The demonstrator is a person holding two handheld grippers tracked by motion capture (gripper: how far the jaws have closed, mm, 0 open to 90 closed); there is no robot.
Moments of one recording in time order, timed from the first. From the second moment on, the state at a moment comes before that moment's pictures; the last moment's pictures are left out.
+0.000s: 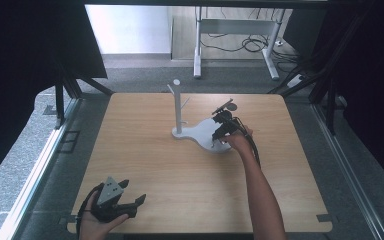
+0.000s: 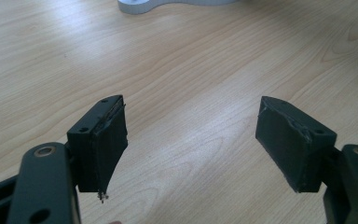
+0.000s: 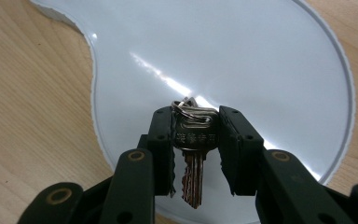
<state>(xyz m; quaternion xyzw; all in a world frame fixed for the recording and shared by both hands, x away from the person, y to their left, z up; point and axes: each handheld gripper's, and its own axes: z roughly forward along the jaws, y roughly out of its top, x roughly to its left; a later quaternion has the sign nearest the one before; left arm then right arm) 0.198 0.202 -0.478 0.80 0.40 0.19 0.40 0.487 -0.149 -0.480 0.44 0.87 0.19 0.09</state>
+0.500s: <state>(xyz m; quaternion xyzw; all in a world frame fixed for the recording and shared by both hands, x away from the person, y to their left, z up) 0.199 0.203 -0.479 0.80 0.41 0.19 0.40 0.489 -0.156 -0.496 0.45 0.87 0.17 0.09</state>
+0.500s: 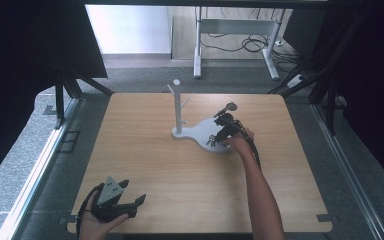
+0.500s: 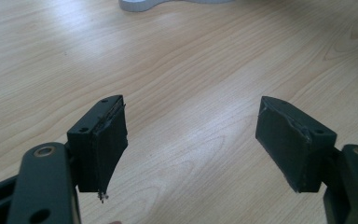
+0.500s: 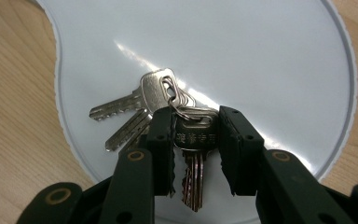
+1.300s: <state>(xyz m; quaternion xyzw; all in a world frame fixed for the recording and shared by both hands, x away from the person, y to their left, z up) 0.200 0.205 -0.478 0.80 0.41 0.19 0.41 0.479 -0.164 -0.484 0.45 0.86 0.19 0.11</state>
